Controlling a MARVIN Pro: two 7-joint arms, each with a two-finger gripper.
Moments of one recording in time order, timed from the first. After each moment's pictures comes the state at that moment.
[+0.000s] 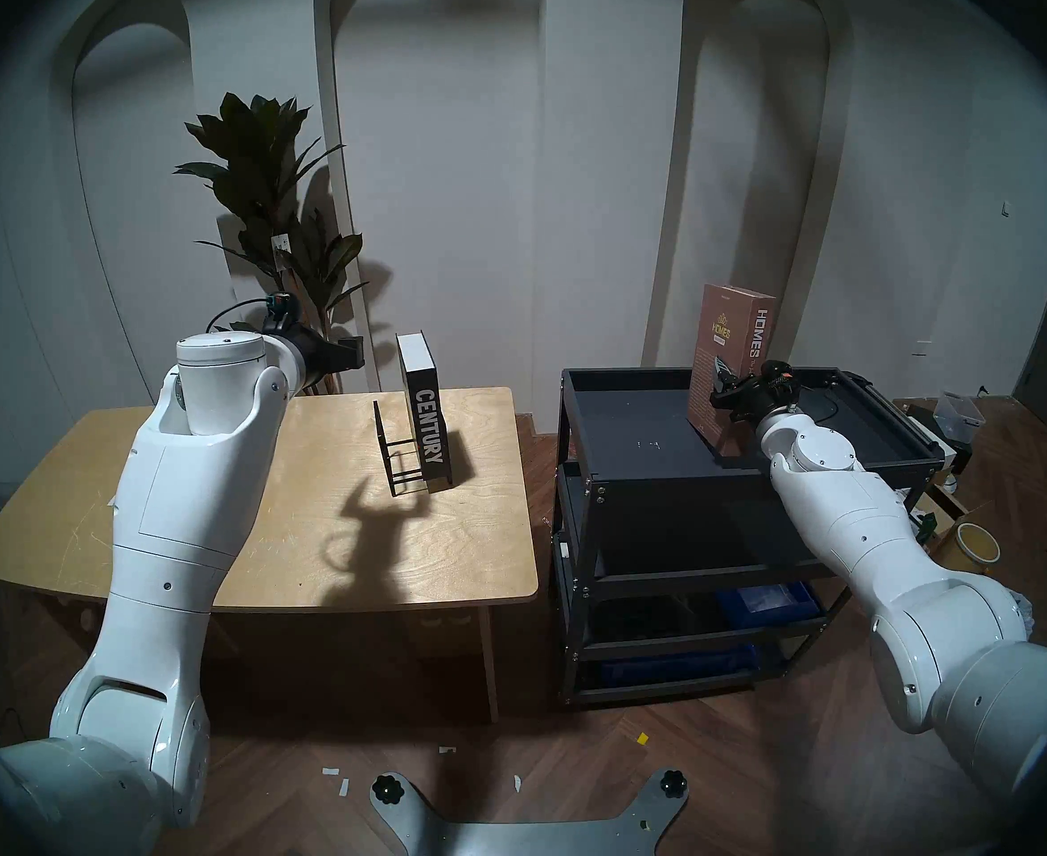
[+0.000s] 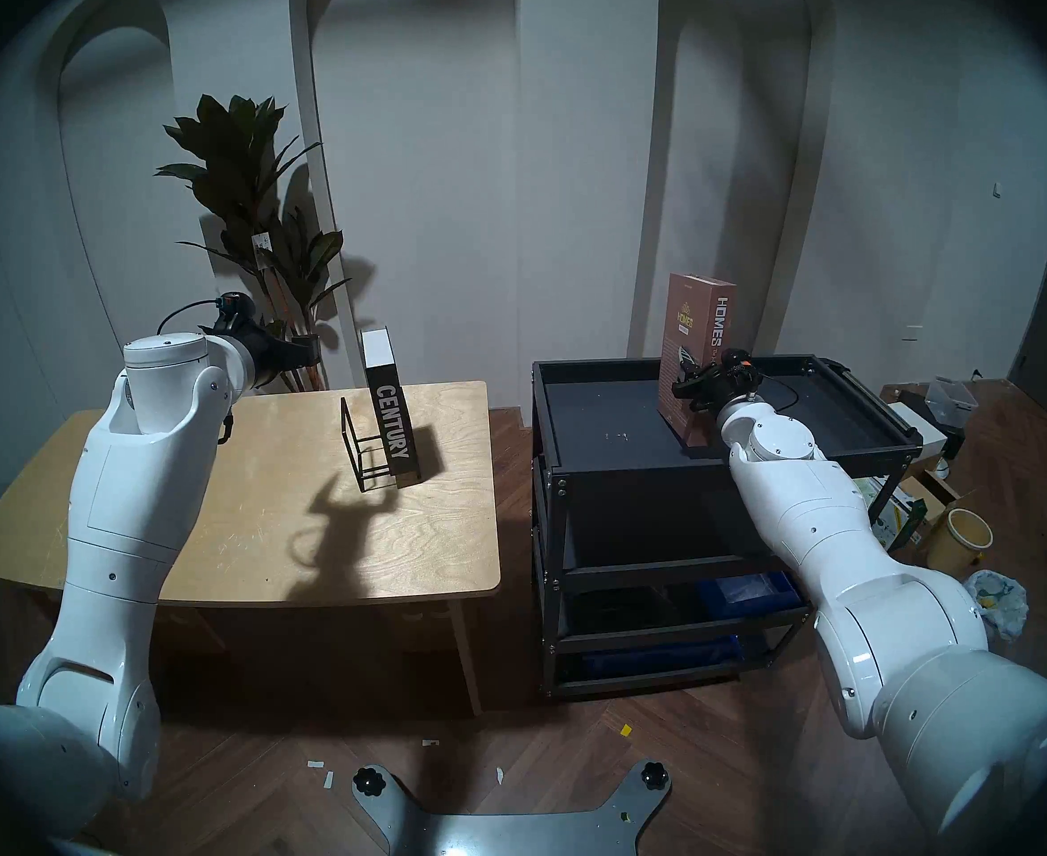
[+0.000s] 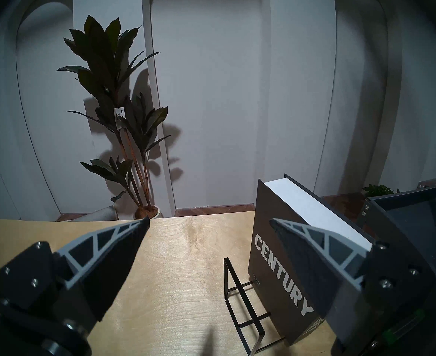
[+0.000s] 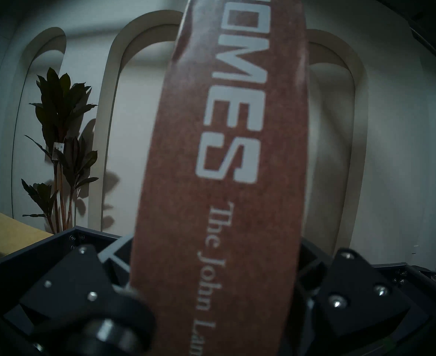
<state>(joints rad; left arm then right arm) 1.09 -1.14 -1.52 -1.65 -0.43 0.80 0.09 -0.81 -1.16 1.31 -0.63 0.40 -0.38 0.26</state>
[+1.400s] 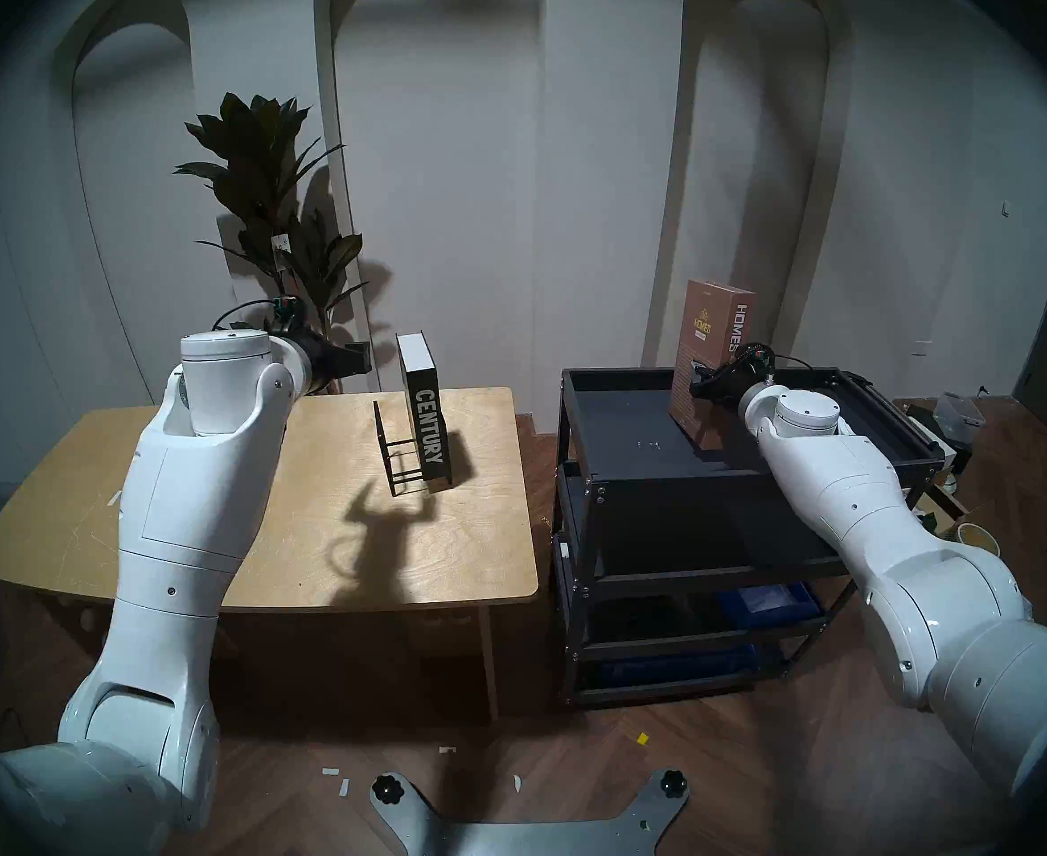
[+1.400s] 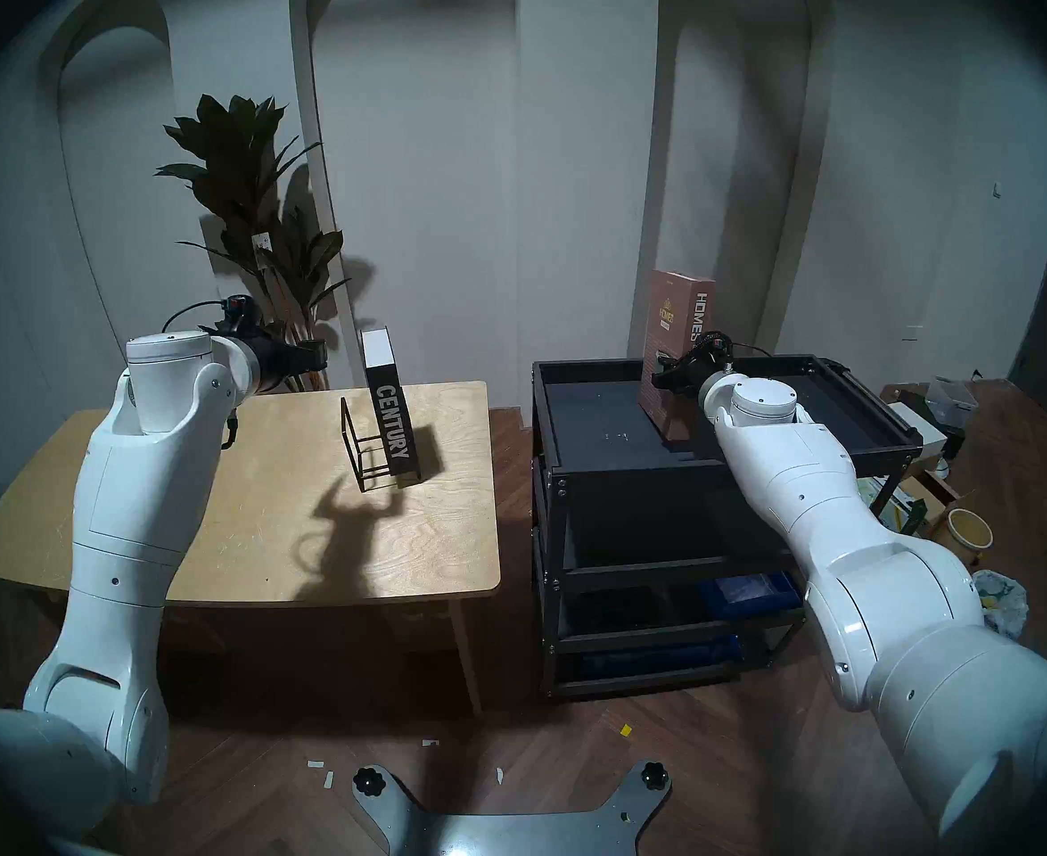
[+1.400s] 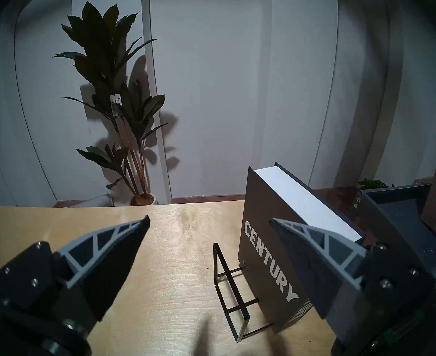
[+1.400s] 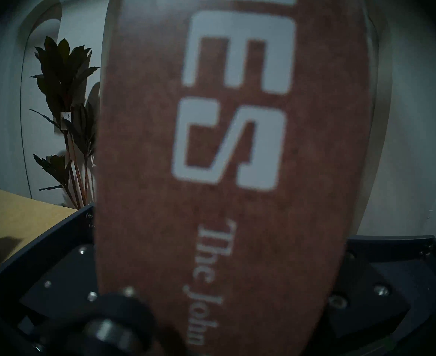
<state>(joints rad) 1.10 -1.17 -1.53 -1.69 -0.47 0.88 0.13 -0.75 -1.17 1.27 -0.73 0.40 0.04 0.25</state>
